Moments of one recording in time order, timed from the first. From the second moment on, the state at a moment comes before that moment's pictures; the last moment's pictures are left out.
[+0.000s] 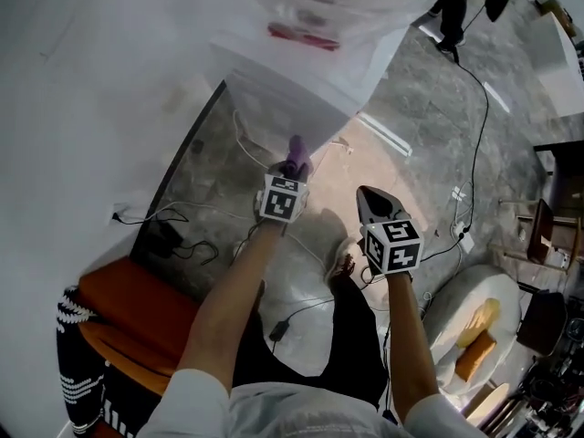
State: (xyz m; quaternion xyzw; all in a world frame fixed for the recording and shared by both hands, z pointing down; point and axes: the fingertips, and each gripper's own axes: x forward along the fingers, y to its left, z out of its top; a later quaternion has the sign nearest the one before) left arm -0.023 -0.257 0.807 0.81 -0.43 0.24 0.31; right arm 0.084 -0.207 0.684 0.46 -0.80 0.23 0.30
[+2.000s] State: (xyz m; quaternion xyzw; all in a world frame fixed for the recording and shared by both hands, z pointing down) left arm -0.002 -0.296 1.034 0.75 -0.43 0.18 0.46; right arm 0.083 -0.221 0.910 0.43 -0.78 0.32 0.33
